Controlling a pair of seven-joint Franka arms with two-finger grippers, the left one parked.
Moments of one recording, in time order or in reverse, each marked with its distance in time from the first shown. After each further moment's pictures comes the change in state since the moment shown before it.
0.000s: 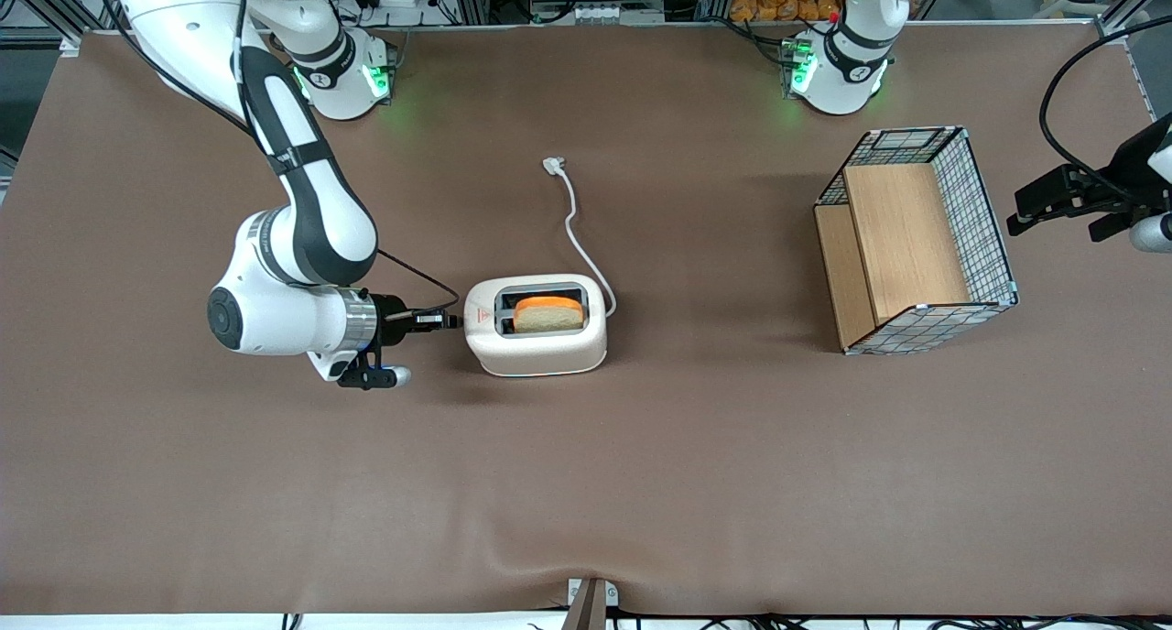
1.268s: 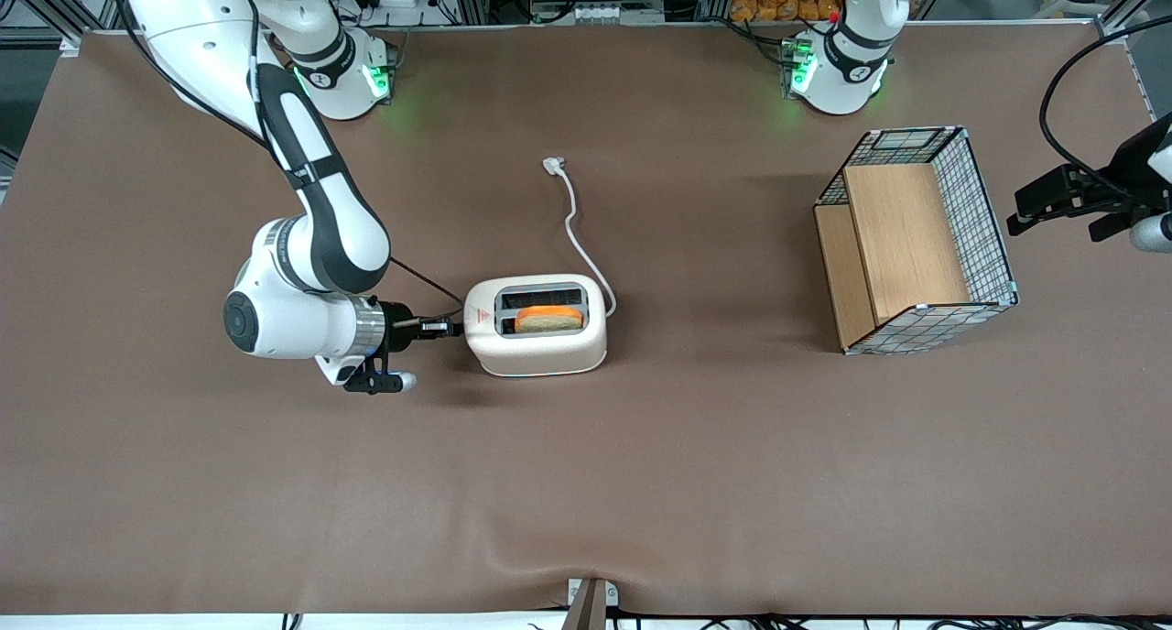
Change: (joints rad) arm 0.010 0.037 0.001 -0.011 0.001 0.069 -0.013
